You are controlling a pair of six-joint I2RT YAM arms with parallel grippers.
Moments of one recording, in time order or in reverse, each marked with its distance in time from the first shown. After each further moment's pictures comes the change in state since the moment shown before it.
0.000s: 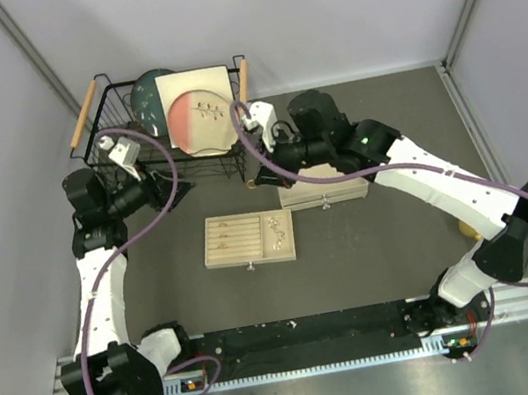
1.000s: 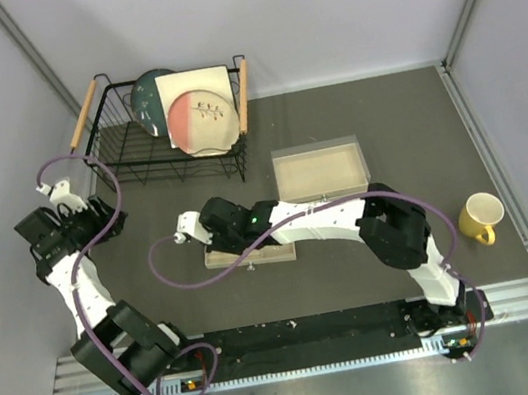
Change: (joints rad) left arm 0.508 0.087 -0.029 -0.301 -0.333 0.251; right arm 0.343 0.557 0.016 0.212 0.464 -0.194
